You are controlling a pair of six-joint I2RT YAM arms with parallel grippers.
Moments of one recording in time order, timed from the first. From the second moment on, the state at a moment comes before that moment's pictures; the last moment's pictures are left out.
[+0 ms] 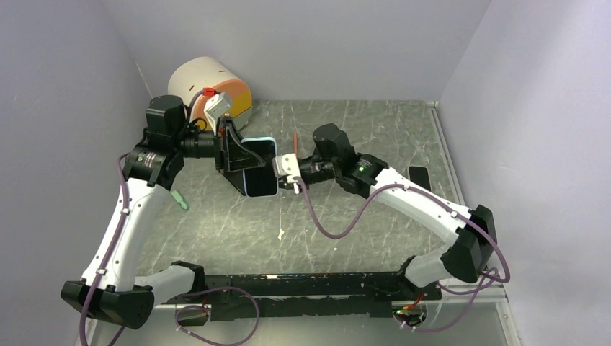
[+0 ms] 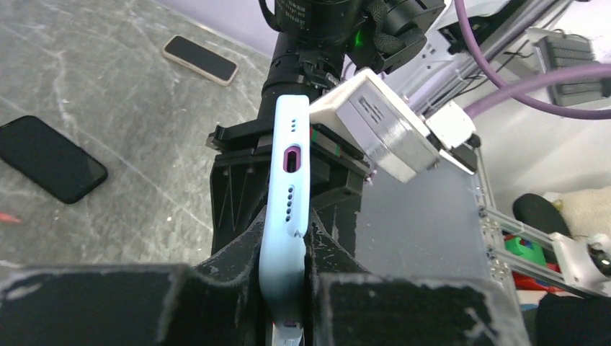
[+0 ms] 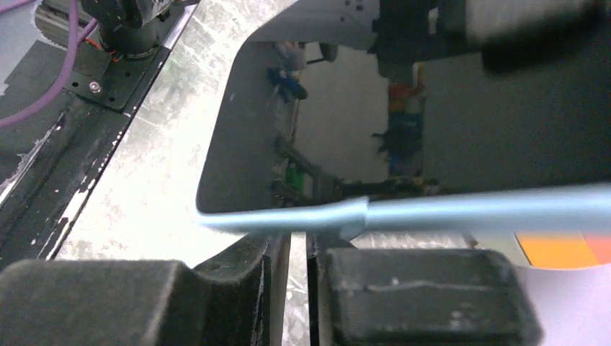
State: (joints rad) left arm -0.23 1.13 1.38 -0.54 1.24 -0.15; right arm 0.86 1.43 1.30 -0.30 -0.76 -0.77
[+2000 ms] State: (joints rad) left arm -0.23 1.08 1.25 -0.10 1.29 -0.31; right arm 0.71 1.43 1.39 -0.35 -1.12 -0.58
